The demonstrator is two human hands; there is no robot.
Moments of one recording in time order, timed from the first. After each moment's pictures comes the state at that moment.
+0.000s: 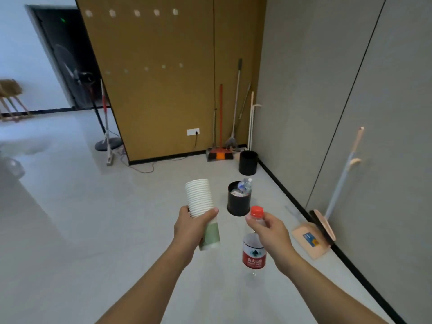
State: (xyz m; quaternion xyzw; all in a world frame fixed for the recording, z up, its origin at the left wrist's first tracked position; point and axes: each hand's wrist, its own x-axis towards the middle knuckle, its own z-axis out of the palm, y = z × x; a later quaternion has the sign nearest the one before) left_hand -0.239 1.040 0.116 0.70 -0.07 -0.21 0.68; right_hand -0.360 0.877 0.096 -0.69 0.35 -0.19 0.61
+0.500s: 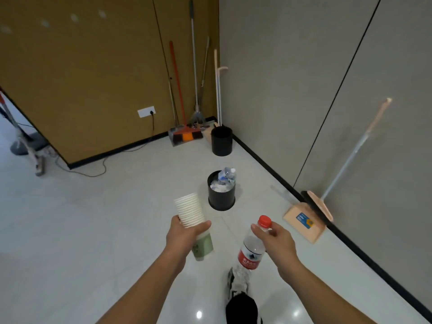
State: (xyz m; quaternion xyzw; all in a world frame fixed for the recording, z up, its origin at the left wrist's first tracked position) left_hand 0.064 0.853 0.015 0.74 -0.05 -0.35 0.57; right_hand -0.125 0.714 0.003 -0.59 0.54 -0.18 0.57
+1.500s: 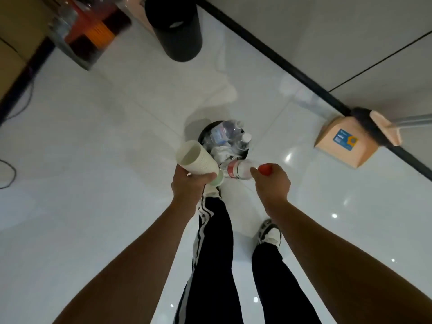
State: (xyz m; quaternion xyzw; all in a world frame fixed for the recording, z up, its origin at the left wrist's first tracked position) left_hand 0.505 0.387 -0.277 0.78 -0.04 -0.50 0.37; right_hand 0.326 0.317 -0.275 -0.40 0.79 -0.05 0.46
